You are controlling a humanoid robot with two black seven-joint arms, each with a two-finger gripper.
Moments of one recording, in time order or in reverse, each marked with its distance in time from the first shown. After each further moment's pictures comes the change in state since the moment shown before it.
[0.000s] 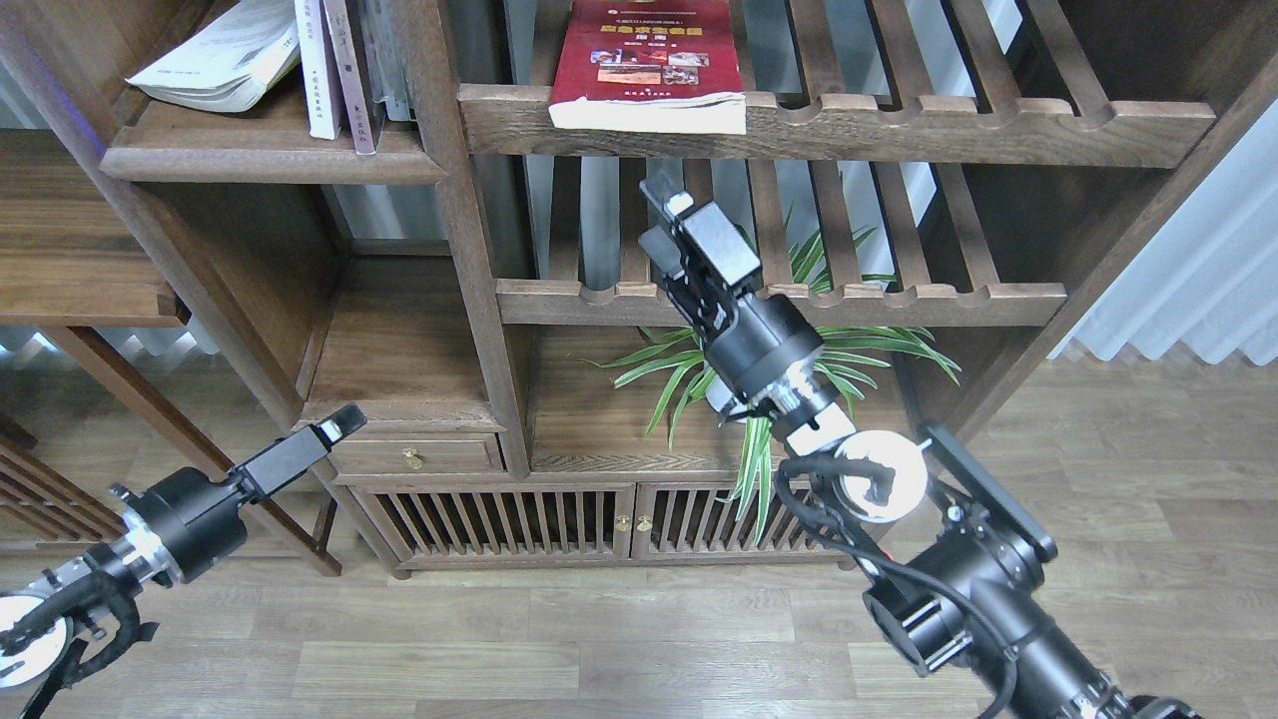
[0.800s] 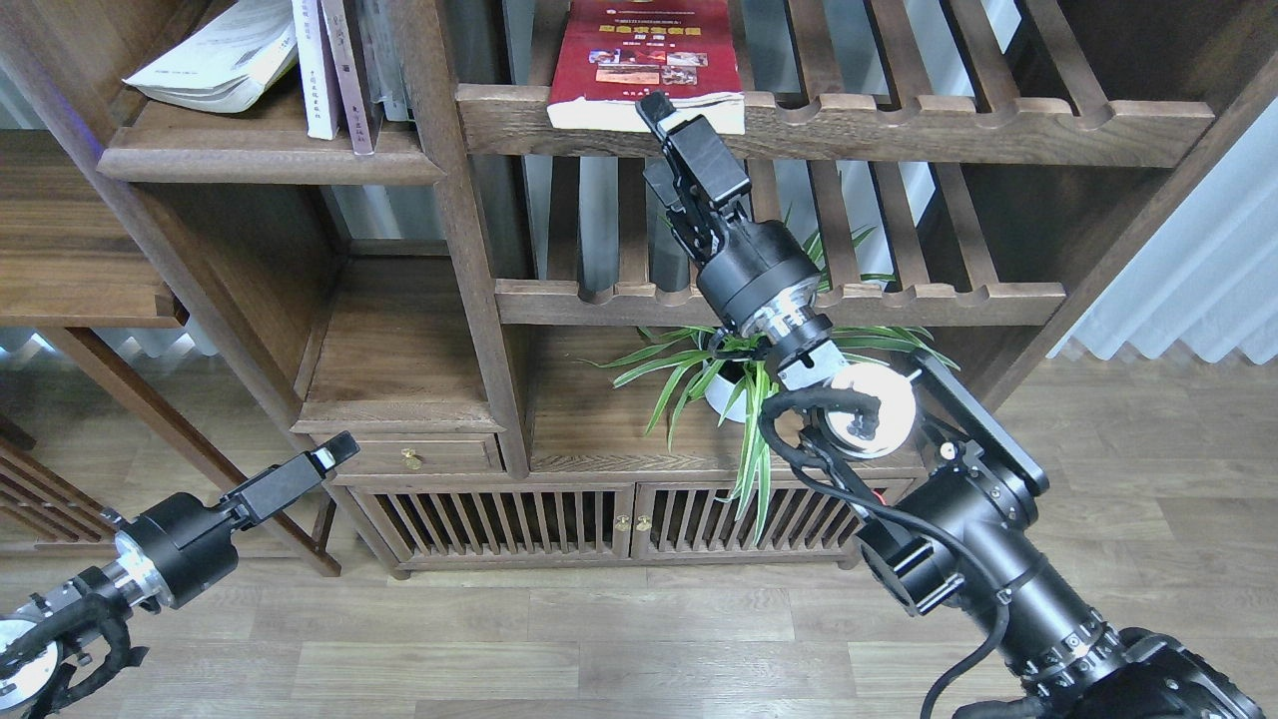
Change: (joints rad) left arm 0.017 0.008 -0.007 0.010 0.026 0.000 0.000; right arm 0.113 0.000 -0.015 -0.001 0.002 -0.124 0.070
